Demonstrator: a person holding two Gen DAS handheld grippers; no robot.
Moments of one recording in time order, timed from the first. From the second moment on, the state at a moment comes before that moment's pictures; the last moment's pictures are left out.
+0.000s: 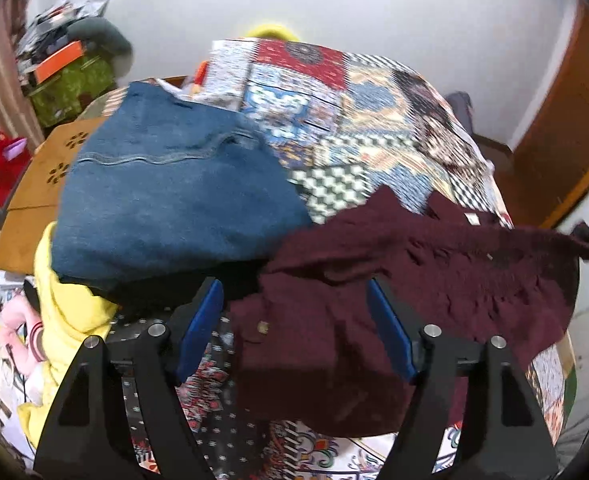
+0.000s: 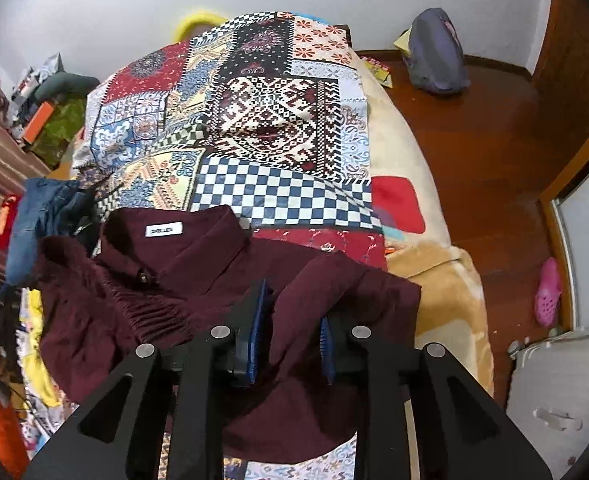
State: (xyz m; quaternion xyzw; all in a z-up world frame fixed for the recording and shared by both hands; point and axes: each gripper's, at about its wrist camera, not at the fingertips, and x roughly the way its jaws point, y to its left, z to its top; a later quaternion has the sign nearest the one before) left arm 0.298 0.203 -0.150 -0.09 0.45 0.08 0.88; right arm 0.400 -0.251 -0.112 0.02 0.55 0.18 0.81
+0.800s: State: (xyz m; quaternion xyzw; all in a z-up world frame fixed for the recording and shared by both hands) left arm 0.335 0.132 -0.234 0.01 0.49 0.08 0.87; right arm 0.325 -0.165 -0.194 -0.10 0.54 0.23 0.81
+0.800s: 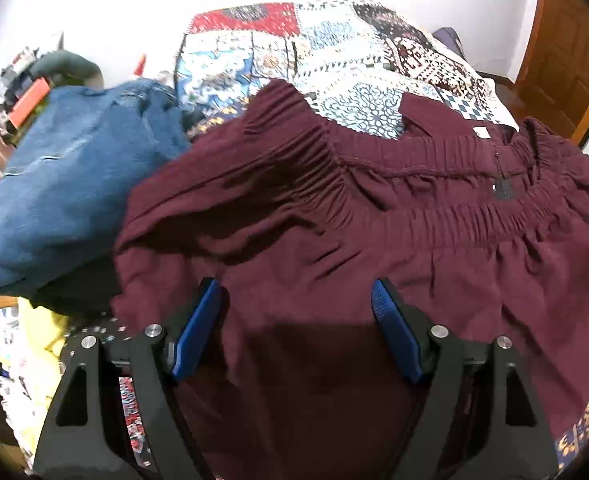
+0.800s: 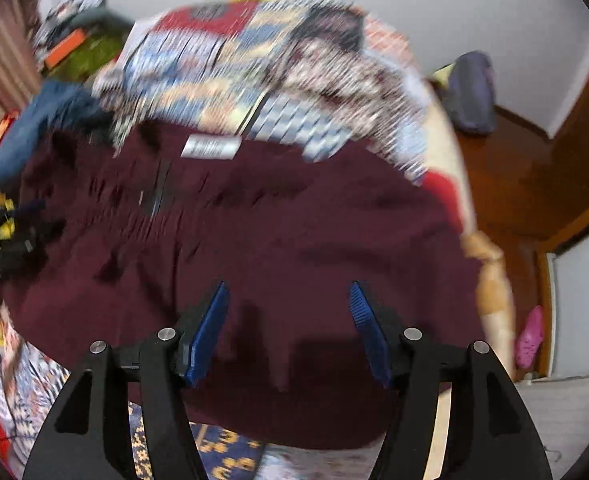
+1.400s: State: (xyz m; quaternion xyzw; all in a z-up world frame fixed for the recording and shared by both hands) left arm 0.220 0.217 -0.192 -0.20 0.43 0.12 0.87; right arm 0.286 -0.127 -0.136 -0.08 0.45 0.25 0.86
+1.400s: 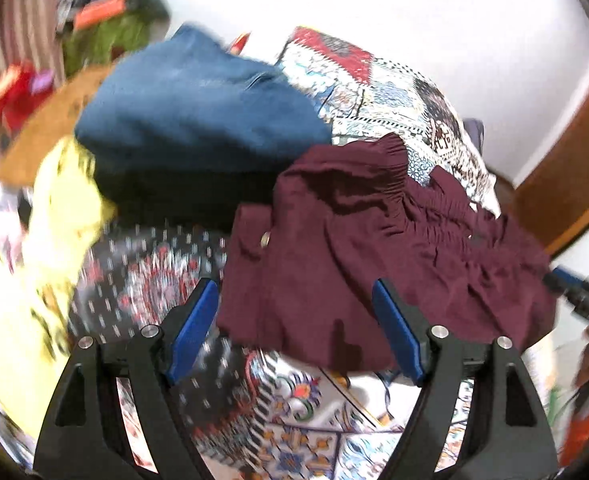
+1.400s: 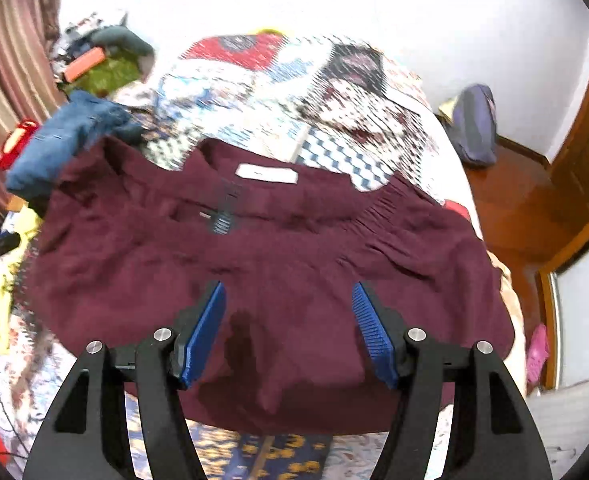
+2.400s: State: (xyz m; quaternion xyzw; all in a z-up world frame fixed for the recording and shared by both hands) left arm 0.265 0.212 -0.306 -0.53 0.40 0.10 0.74; right arm 0.272 -0.107 -0.212 -0.06 0.51 0.25 0.82
